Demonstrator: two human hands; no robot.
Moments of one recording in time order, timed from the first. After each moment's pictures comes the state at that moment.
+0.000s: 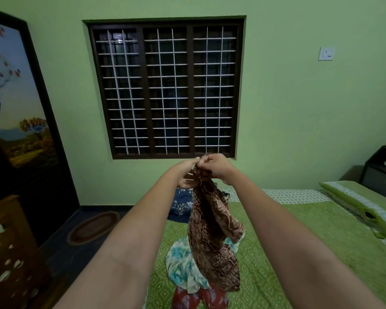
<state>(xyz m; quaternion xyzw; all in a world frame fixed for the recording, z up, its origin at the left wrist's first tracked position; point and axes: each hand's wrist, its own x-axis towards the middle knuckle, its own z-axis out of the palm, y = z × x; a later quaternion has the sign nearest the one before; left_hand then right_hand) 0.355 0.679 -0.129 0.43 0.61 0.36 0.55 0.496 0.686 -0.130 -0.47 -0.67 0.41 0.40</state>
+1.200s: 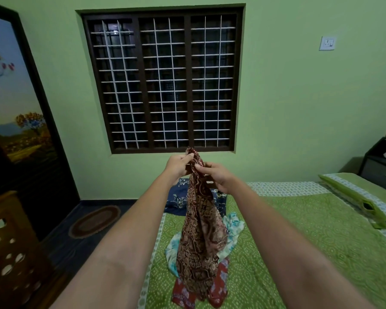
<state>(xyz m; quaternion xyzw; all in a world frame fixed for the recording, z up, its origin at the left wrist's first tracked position) 0.357 0.676 -0.148 0.48 0.54 0.53 0.45 0.500 0.676 -0.168 -0.44 -0.58 0.58 0.37</state>
